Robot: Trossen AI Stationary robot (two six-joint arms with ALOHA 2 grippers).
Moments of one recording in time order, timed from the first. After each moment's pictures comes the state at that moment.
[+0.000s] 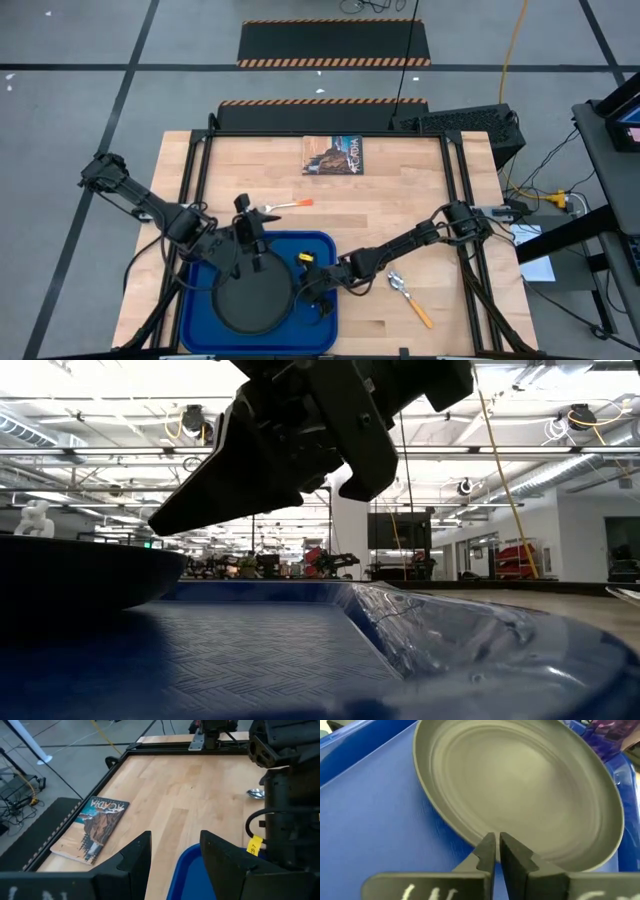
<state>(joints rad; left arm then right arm) -0.53 1.24 1.07 -0.52 -0.81 -0.36 0.36 2.13 1.41 0.09 0.09 -0.25</state>
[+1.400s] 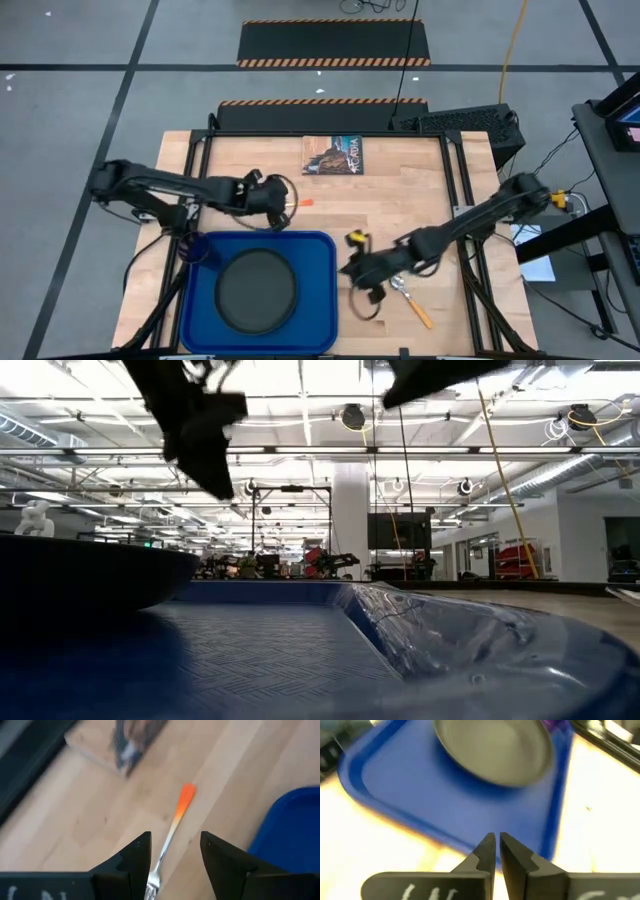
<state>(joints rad) -0.03 1.40 0.99 -0.68 -0.42 -0.45 0.43 1.55 1.10 -0.32 0.23 -0.15</state>
